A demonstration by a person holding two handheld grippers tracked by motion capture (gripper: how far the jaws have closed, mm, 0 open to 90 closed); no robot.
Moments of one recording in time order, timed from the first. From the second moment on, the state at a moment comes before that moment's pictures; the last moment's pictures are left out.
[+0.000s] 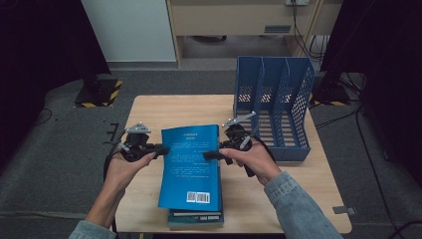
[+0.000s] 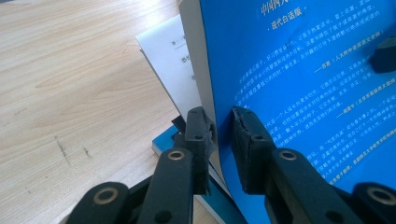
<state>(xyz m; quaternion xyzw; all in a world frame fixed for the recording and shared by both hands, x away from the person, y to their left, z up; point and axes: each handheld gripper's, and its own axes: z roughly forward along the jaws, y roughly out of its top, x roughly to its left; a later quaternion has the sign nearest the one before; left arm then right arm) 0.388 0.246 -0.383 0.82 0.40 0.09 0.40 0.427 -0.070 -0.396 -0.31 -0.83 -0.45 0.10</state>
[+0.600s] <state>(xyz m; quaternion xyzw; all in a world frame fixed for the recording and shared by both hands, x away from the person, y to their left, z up) 0.401 0.245 -0.352 0.82 0.39 0.11 0.40 0.441 -0.066 -0.354 -0.30 -0.85 -0.44 0.05</state>
